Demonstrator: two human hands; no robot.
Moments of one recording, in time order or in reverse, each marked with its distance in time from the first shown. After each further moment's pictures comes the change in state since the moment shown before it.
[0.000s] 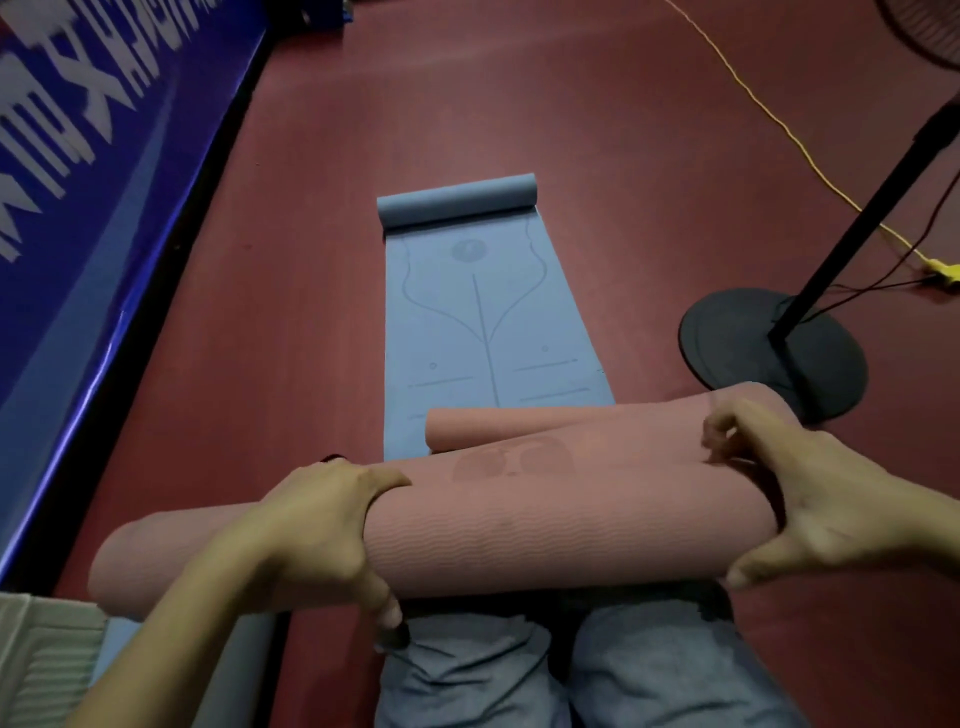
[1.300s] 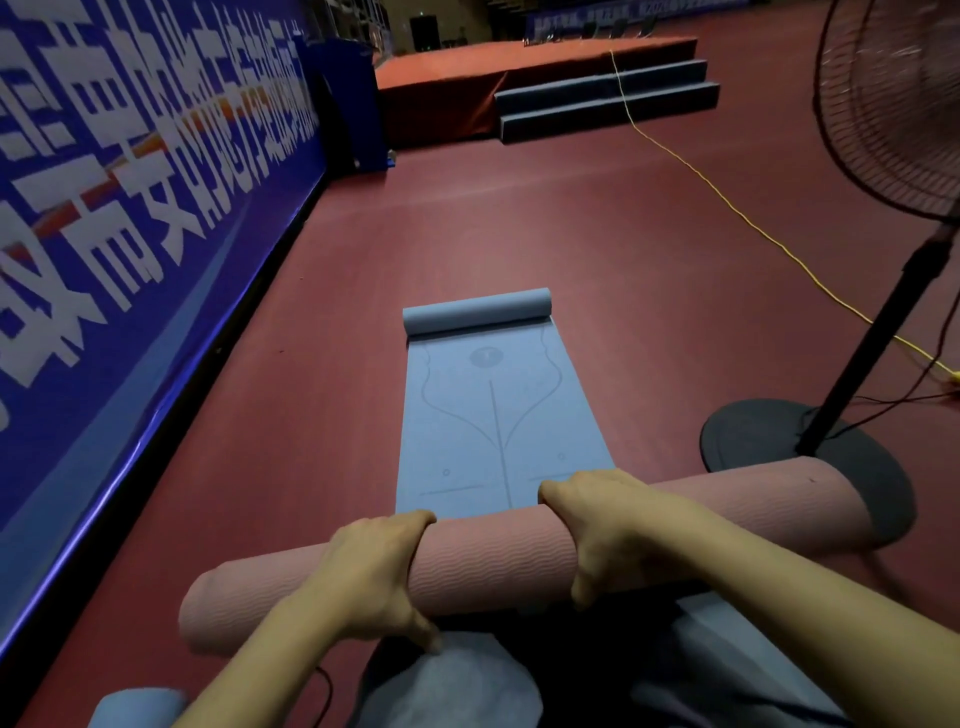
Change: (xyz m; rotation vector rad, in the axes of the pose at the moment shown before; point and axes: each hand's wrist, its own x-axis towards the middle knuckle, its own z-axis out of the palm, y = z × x) left_hand 0.086 0.000 -0.010 0.153 0.248 -0.043; right_hand 0.109 -0.077 0.060 -0.675 -0.333 -0.147
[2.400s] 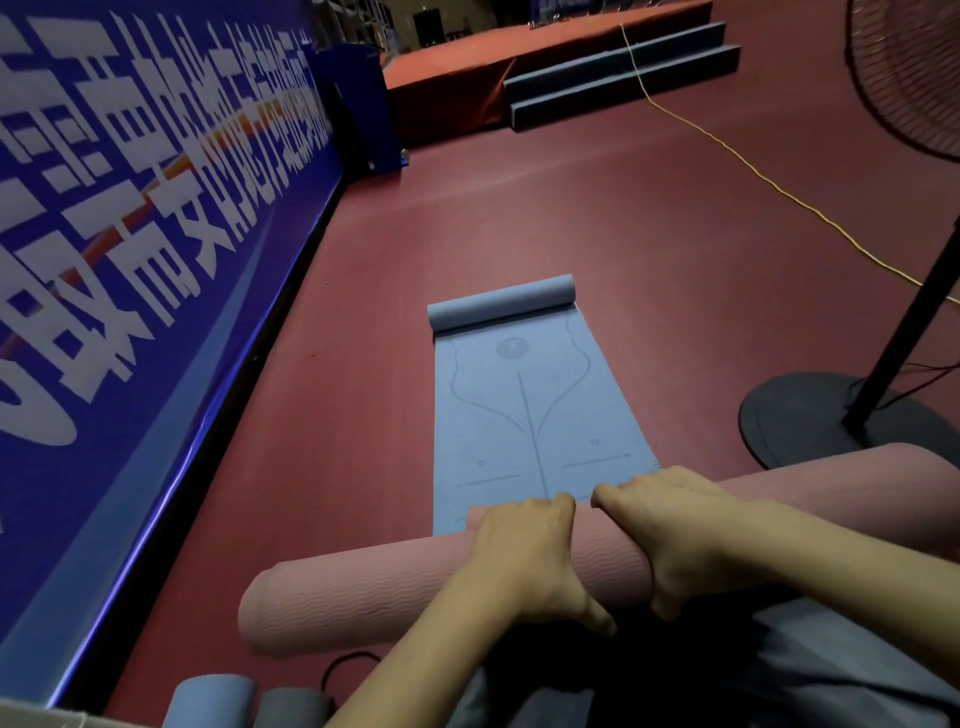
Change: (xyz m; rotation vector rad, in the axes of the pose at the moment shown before) left_hand 0.013 0.103 -0.007 0.008 -0.011 0.055; right_hand -0.038 -0.011 0.009 -0.122 0.041 -0.052
